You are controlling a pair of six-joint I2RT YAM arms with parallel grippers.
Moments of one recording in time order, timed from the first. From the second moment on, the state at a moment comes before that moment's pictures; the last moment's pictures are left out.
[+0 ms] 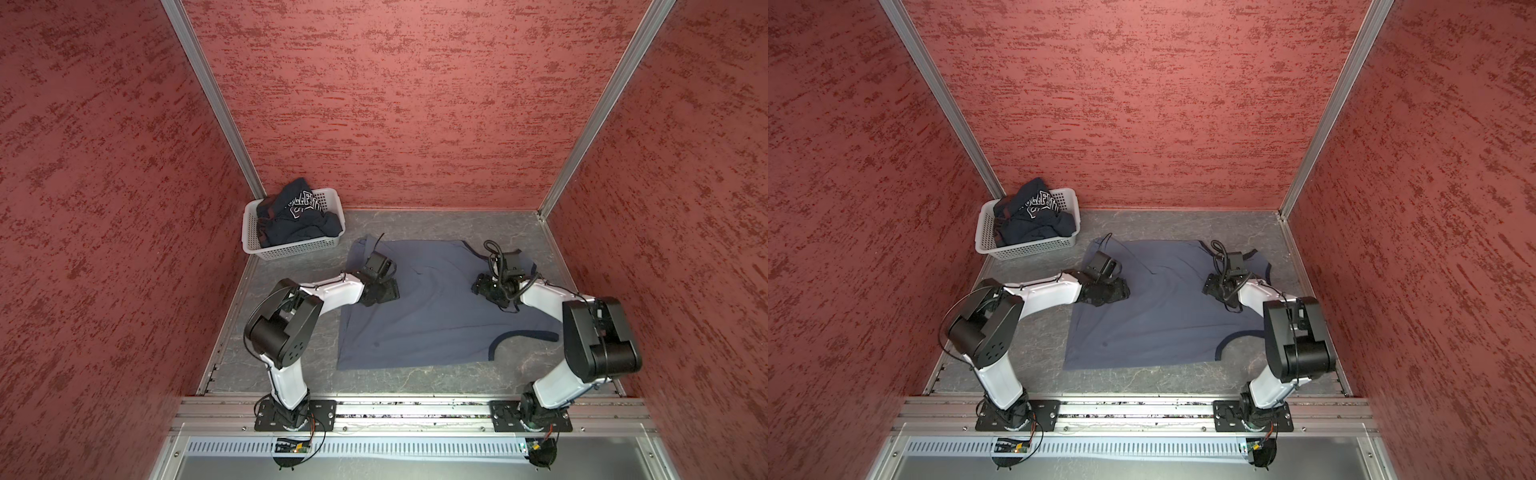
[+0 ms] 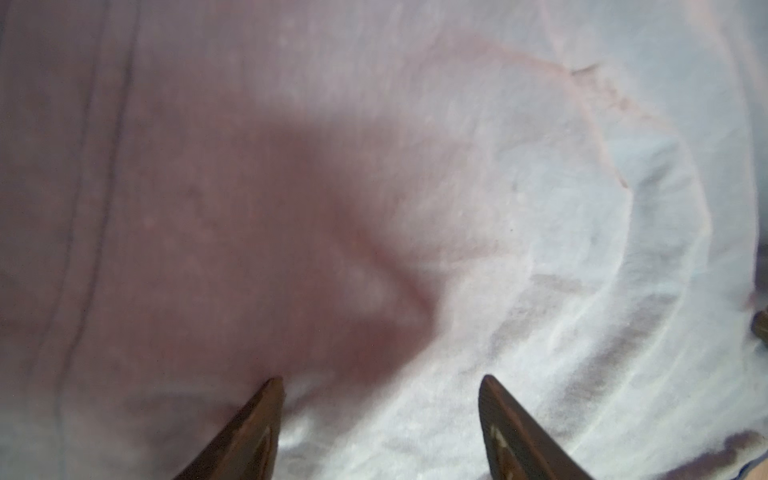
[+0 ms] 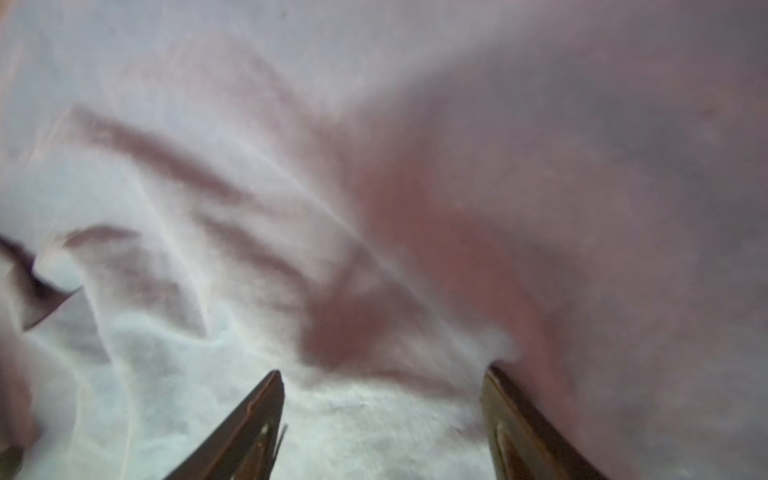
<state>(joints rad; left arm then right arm) -0.59 1.75 0.98 -0.30 0.06 -0.75 0.09 1.58 0.79 -0.28 -0.12 0.57</state>
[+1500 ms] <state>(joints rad) -0.34 2.29 1.86 -0.75 -0.08 -0.75 0.05 1.25 0.59 -0.34 -0.17 0.61</state>
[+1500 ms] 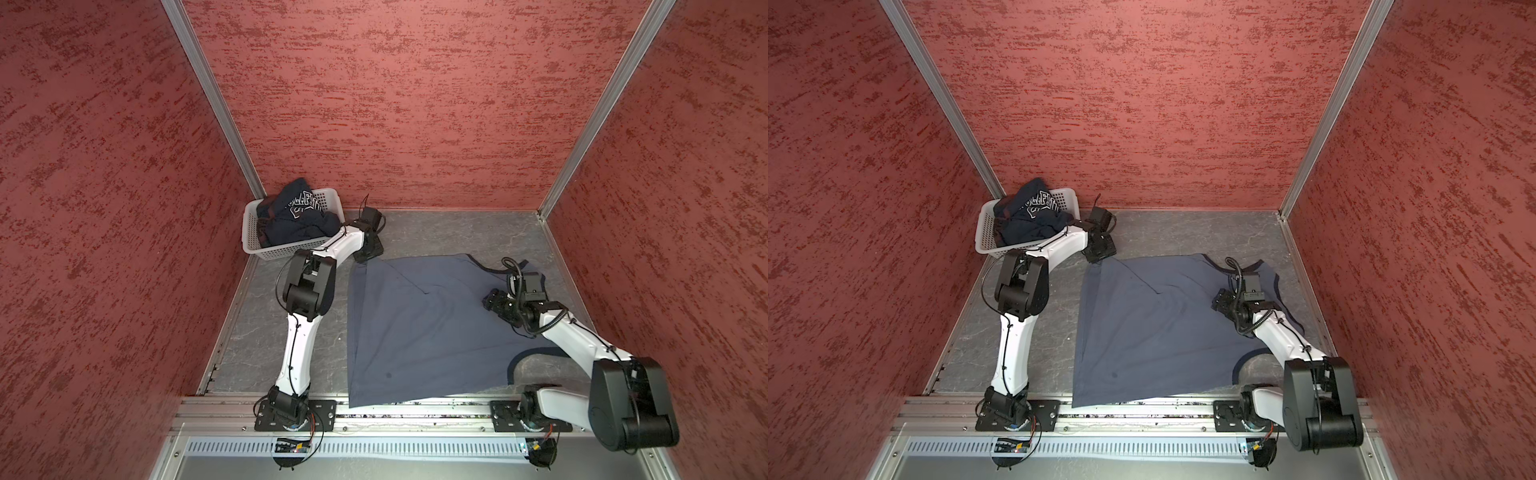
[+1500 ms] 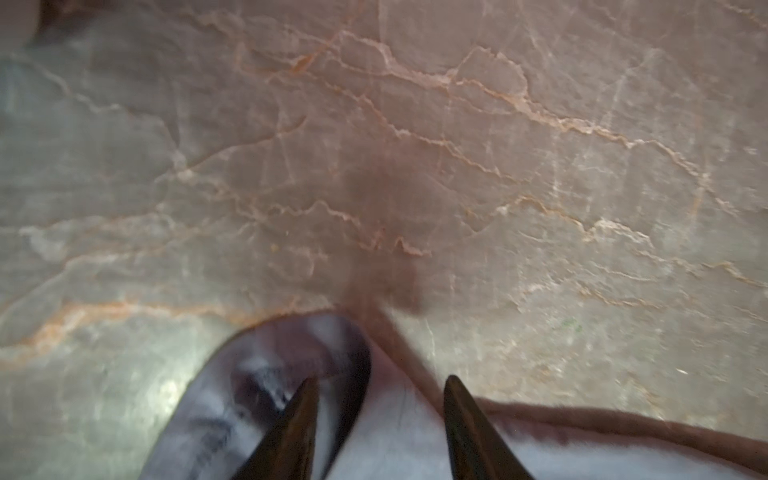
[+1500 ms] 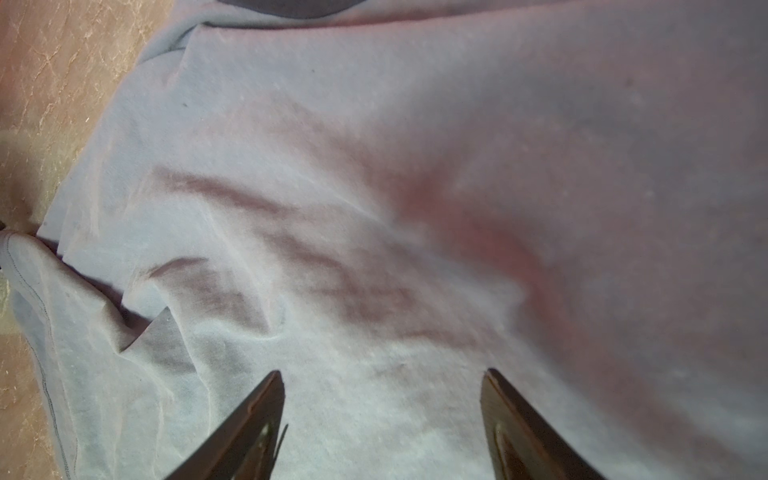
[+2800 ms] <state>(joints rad) -0.58 1.37 0.76 -0.32 -0.08 -0.84 0.02 2.14 1.58 -0.44 -0.30 0.45</state>
